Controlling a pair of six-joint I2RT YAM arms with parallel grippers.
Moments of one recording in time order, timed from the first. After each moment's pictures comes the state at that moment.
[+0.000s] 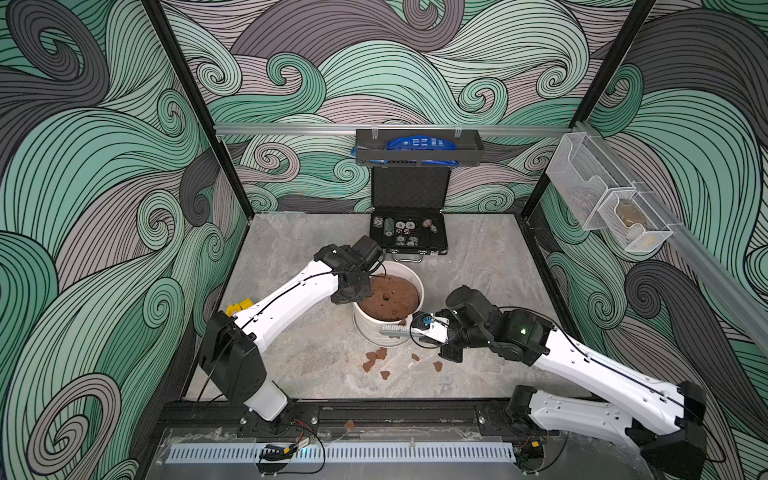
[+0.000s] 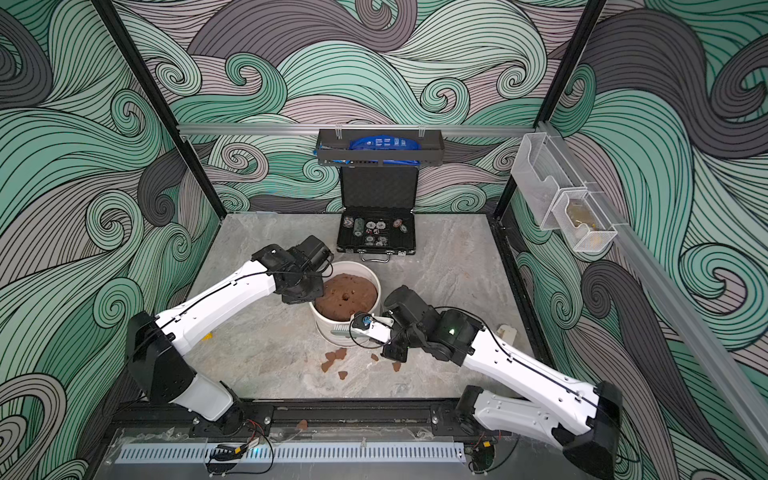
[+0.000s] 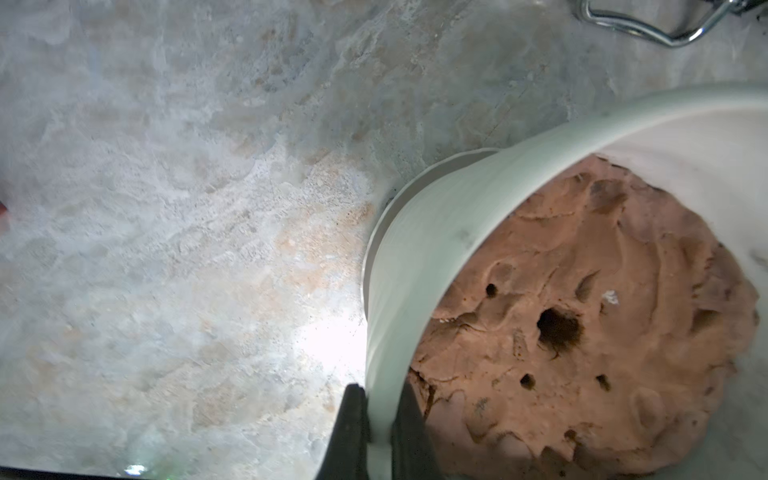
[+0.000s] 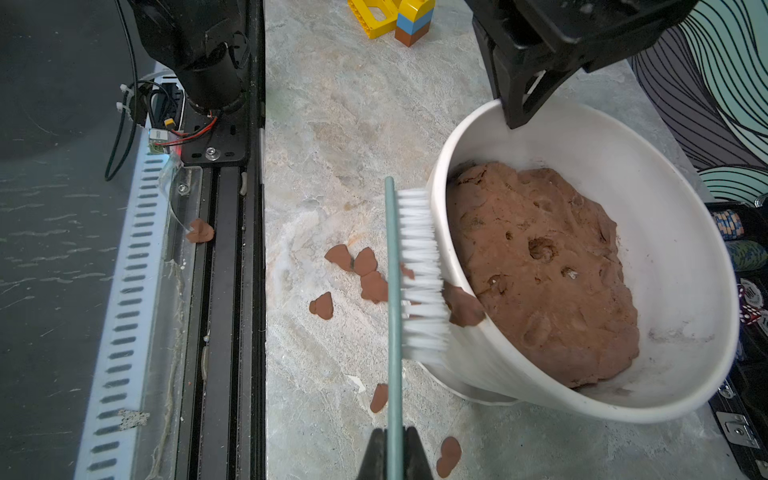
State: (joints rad) left arm -0.68 1.57 1.43 -1.16 -0.19 -0.81; right arm 0.94 1.02 0.95 -0.80 -0.16 -0.43
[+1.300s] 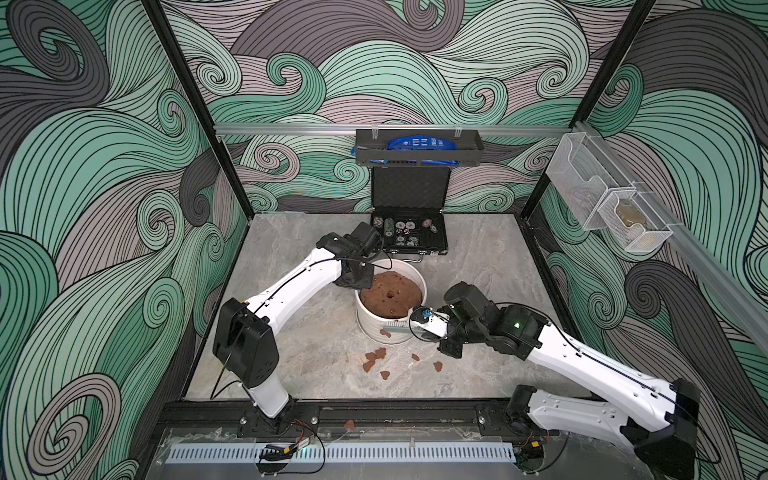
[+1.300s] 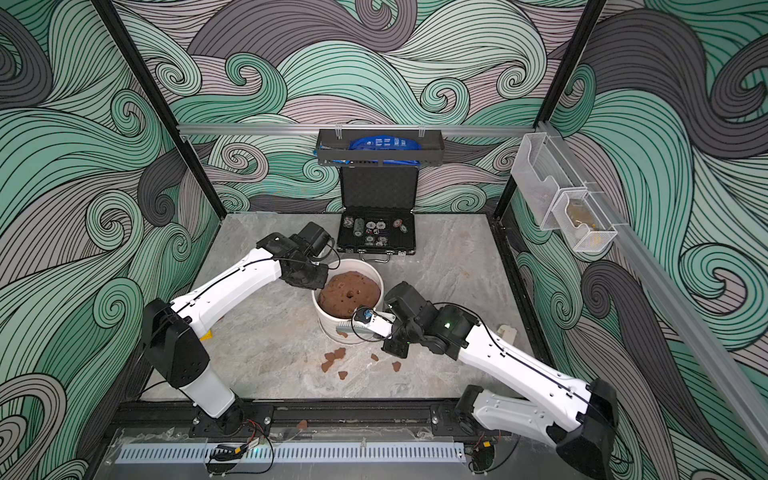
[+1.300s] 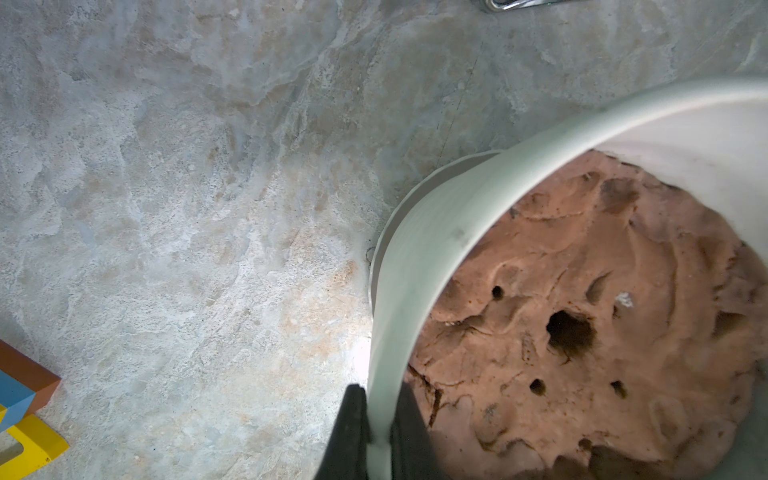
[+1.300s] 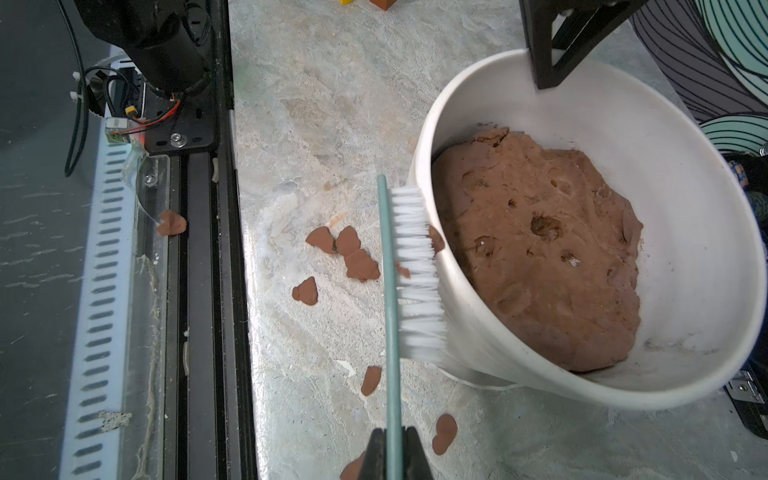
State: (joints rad) left arm -0.60 1.67 1.53 -1.11 -0.12 -0.38; right arm 0.88 1.05 0.95 -0.83 -0.15 -0.41
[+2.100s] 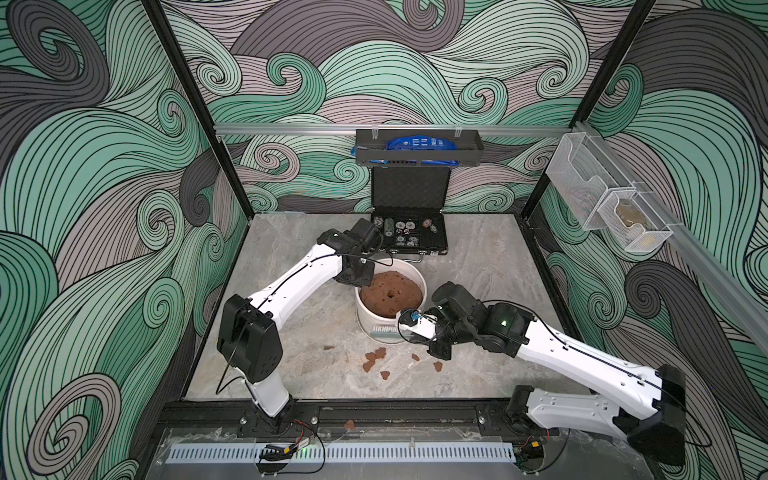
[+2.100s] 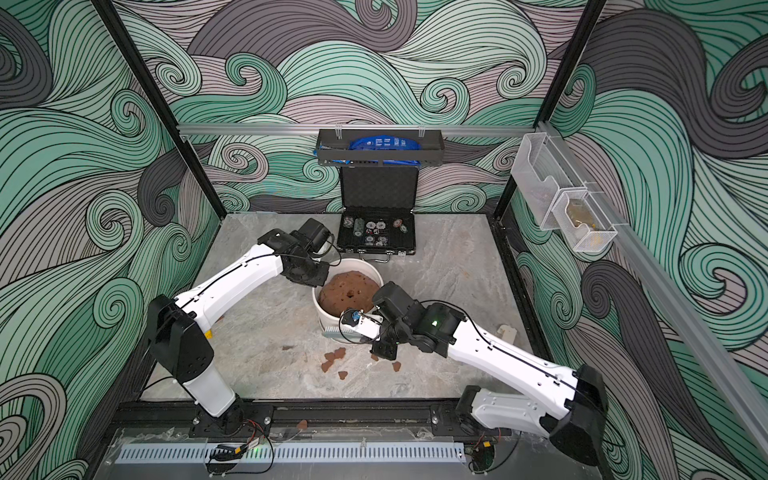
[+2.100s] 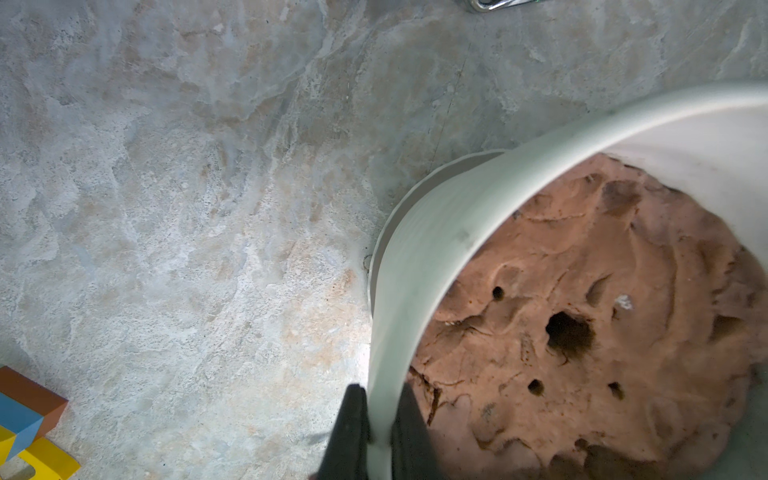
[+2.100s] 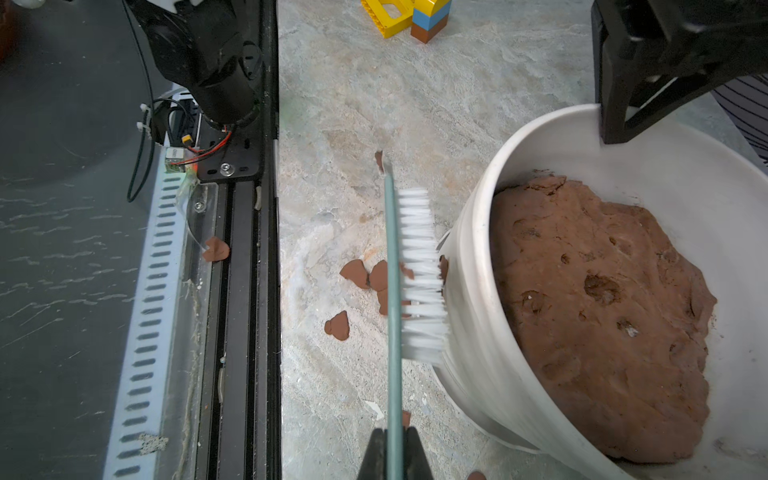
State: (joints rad) left arm -0.58 1.71 1.57 -1.12 -0.09 -0.33; right arm 0.95 1.14 0.98 -0.75 -0.21 -0.38
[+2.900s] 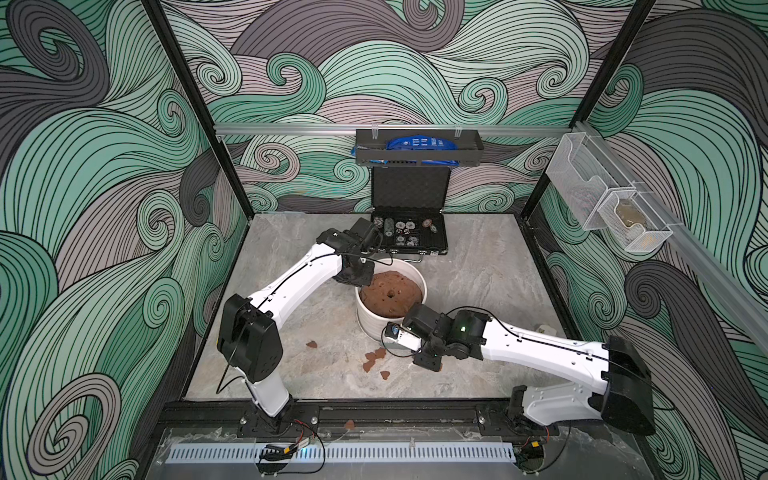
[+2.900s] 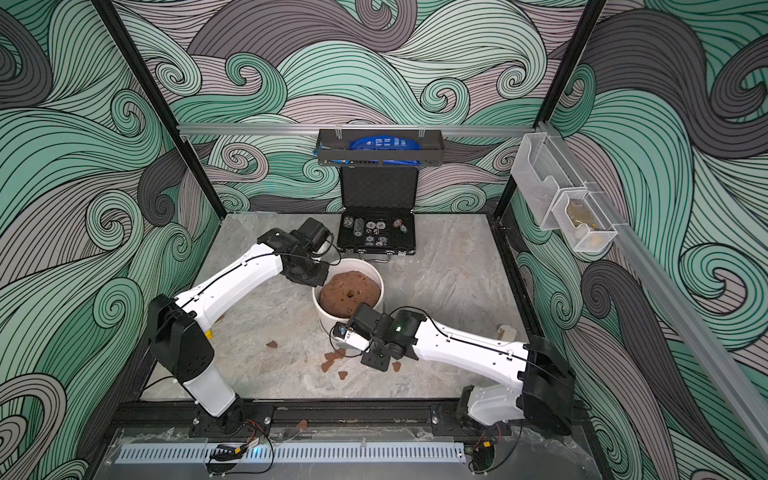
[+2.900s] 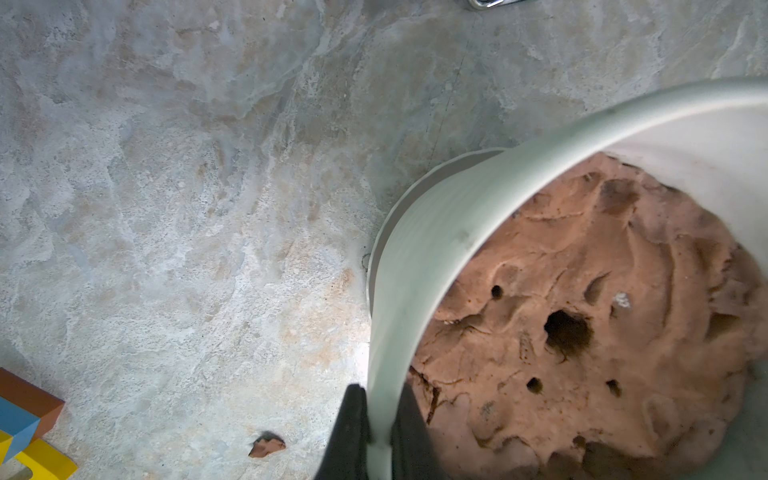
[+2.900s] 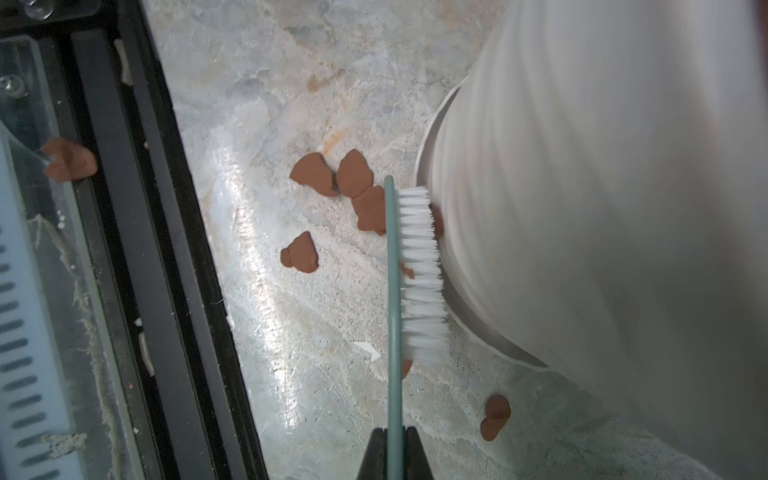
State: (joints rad) left arm -0.57 1.71 1.57 -1.12 -0.08 -0.32; right arm 1.10 1.33 0.97 -0.85 0.04 -0.23
